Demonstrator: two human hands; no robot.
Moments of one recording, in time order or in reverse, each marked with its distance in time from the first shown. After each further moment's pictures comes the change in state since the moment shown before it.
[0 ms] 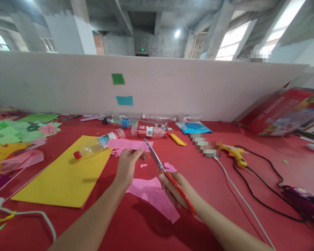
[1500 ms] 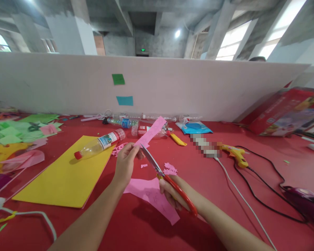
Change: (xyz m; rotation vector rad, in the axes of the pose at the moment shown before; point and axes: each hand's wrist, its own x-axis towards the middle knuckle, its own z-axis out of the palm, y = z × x) left_hand 0.003 0.005 -0.006 0.170 0.039 0.082; right_hand 0.003 0.004 -0.011 -0.121 -0.195 -0.036
